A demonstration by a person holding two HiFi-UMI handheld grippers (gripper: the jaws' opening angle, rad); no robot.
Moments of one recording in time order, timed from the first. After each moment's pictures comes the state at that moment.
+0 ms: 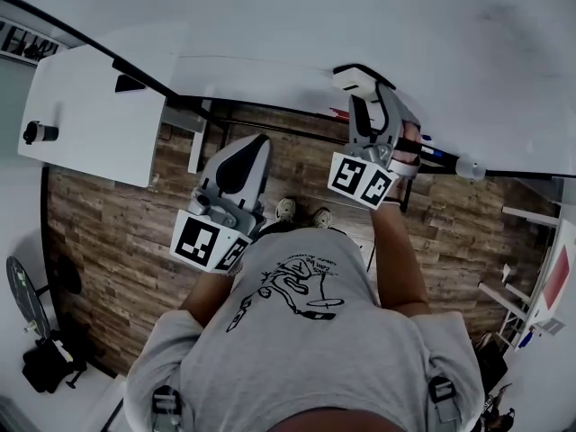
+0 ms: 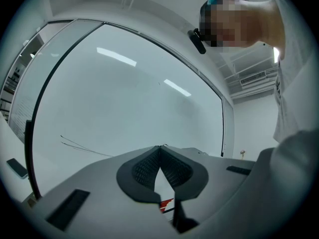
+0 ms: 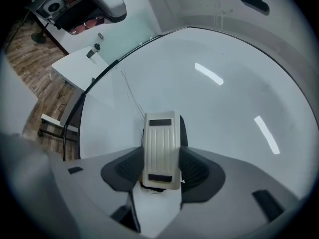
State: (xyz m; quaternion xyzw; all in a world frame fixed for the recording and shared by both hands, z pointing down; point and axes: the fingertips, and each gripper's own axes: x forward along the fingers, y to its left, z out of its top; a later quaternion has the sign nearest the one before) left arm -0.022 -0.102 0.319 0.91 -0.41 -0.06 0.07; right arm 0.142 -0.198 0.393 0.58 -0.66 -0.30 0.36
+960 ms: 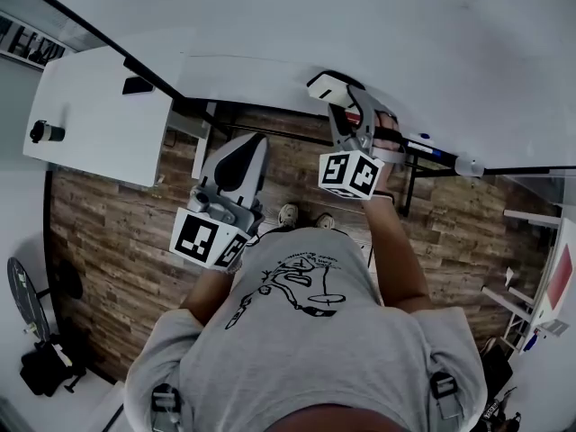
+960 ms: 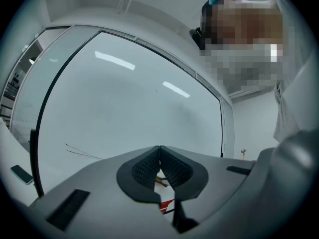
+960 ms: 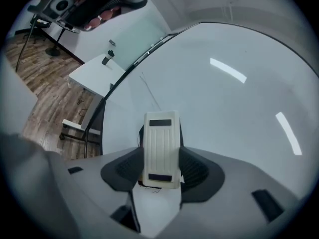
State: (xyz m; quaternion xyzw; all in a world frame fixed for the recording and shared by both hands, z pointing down) left arm -0.035 -0.084 0.305 0.91 -0.41 -0.06 0.05; right arm 0.098 -0.188 0.426 0.50 -0.72 -0.26 0.40
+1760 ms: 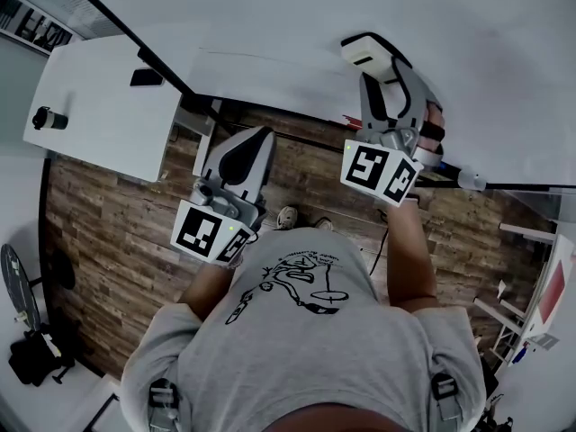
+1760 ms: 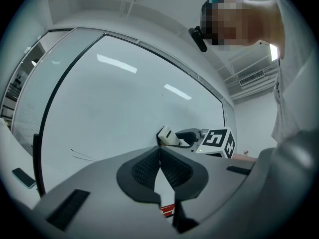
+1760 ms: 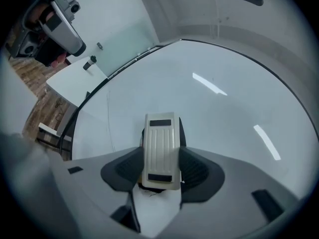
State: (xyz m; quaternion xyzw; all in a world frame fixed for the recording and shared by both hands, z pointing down) left arm -0.057 -0.100 0.298 0.90 -0.42 -0.08 0.05; right arm 0.097 -0.207 0.293 0.57 -0.68 -0.33 0.33
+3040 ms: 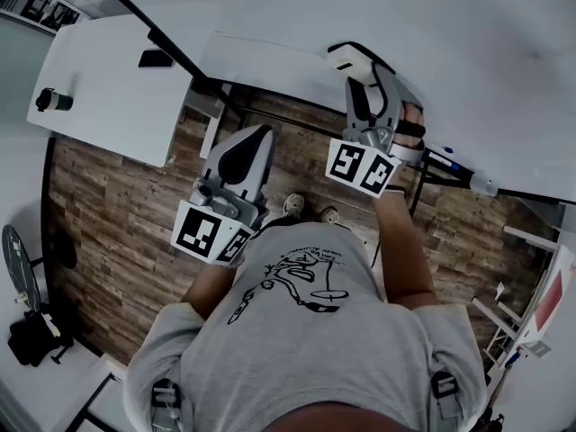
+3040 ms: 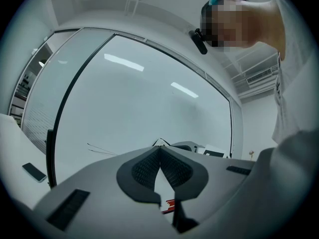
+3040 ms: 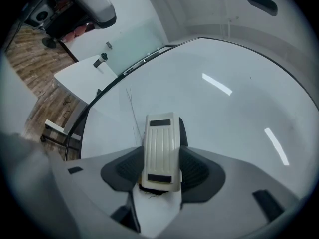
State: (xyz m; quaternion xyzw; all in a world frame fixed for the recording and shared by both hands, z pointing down) left arm -0.088 -0.102 0.318 0.89 -0.45 -0.07 0.07; right arm 0.047 -0.222 0.370 0.53 -0.70 -0.33 0.35
